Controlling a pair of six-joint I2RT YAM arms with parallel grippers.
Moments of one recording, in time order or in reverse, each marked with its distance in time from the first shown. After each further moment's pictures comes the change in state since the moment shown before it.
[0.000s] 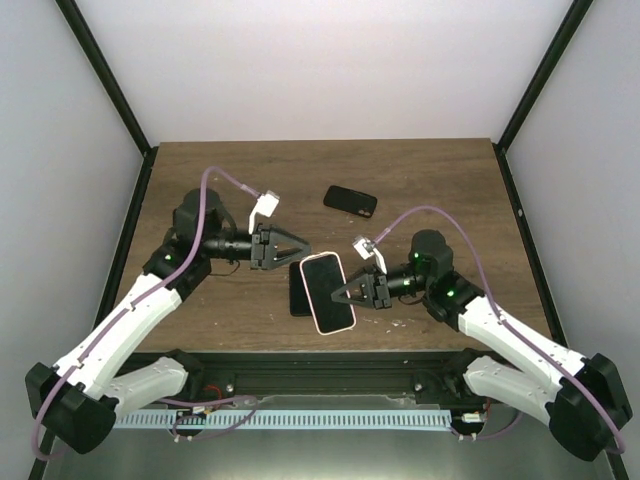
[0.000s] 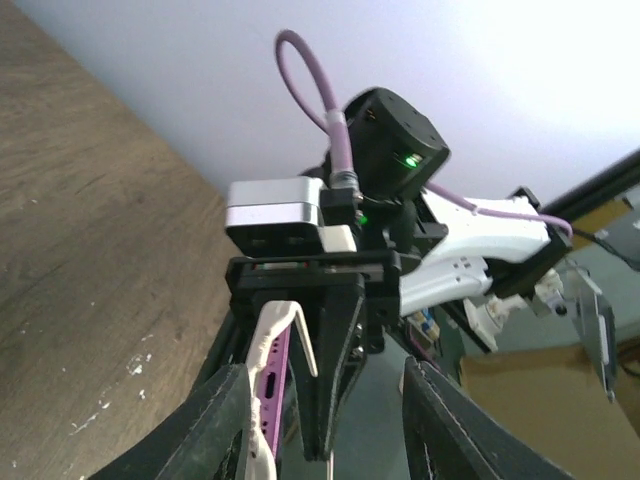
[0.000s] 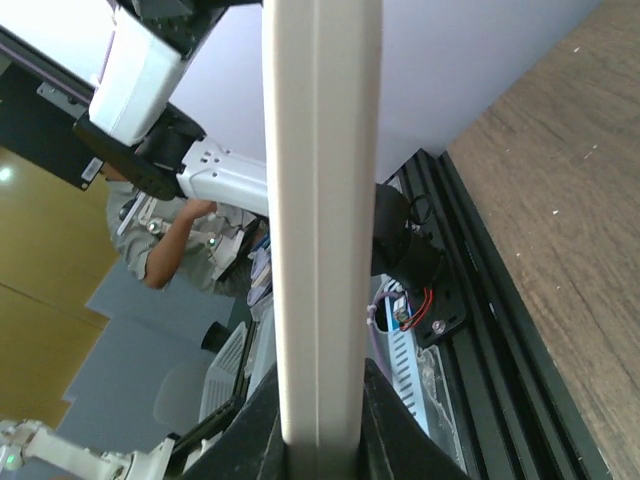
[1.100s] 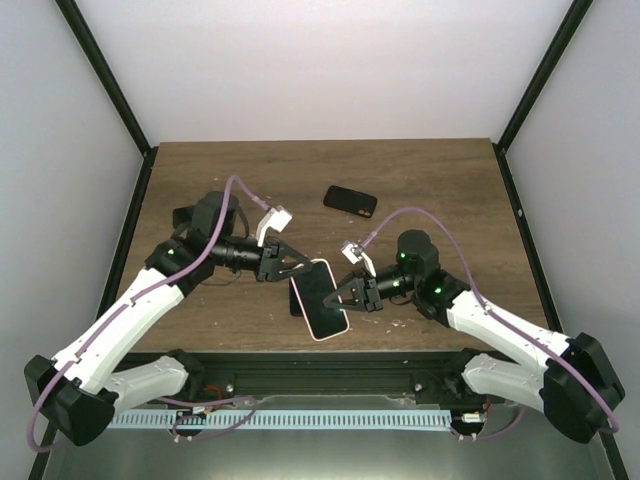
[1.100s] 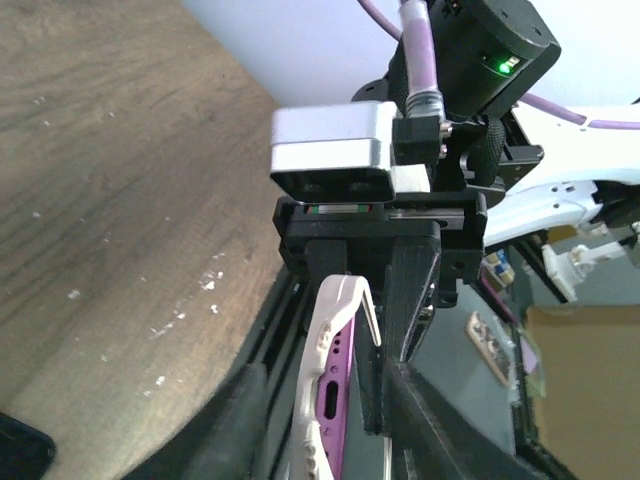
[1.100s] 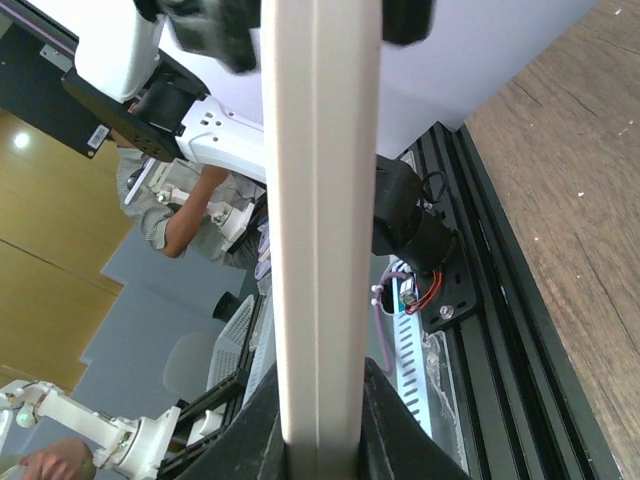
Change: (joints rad) left arm -0.063 0.037 0.115 -0.436 -0.117 0.333; right arm 0.048 0.097 0.001 0.058 -0.042 -0.051
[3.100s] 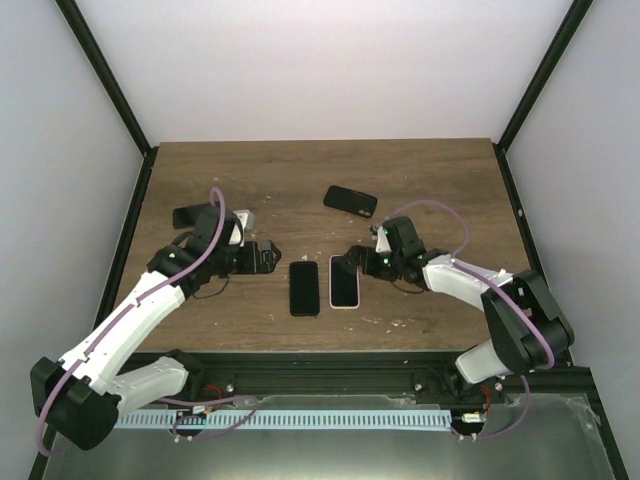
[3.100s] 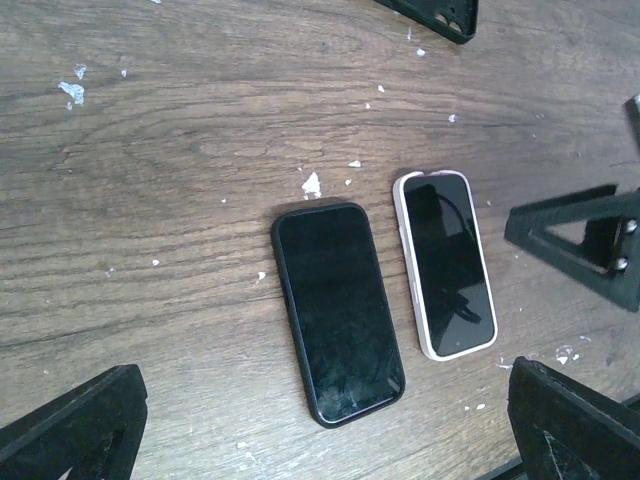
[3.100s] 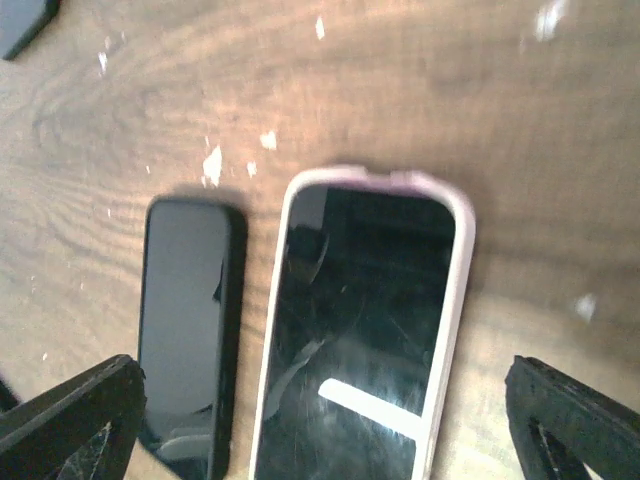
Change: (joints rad) left arm 0.079 -0.016 -0.112 -0.181 -0.748 -0.179; right arm -0.210 0.414 0.086 -0.338 0.736 -0.063
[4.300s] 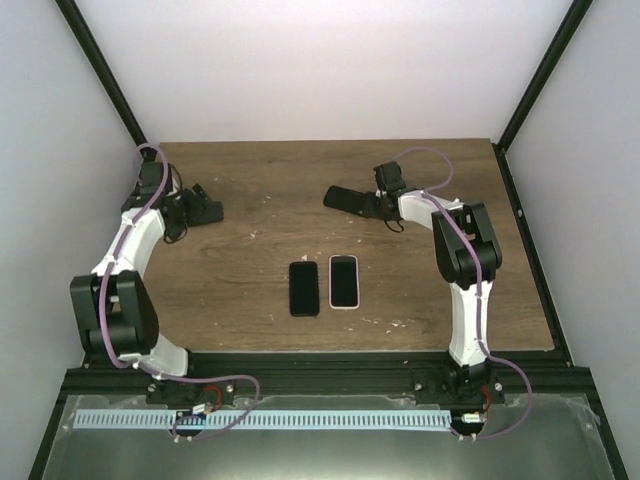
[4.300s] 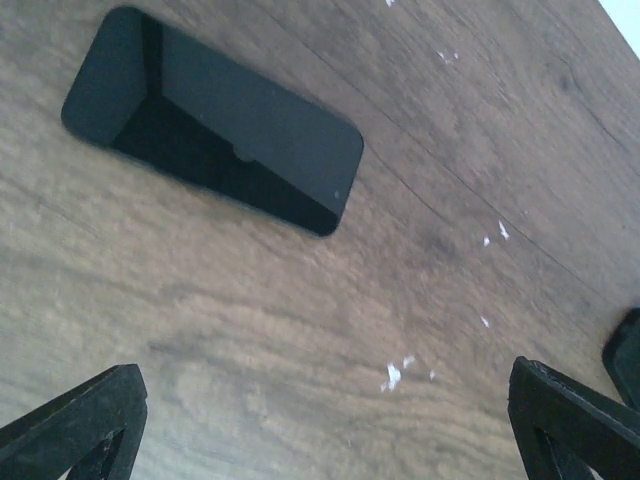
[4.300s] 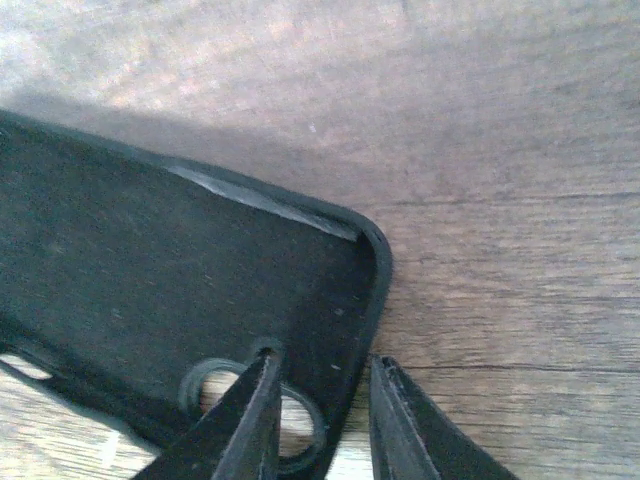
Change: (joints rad) left arm 0.606 0.451 0.221 0.129 0.011 -0.131; right arm -0.169 0.642 0.774 -0.210 0.405 -0.187
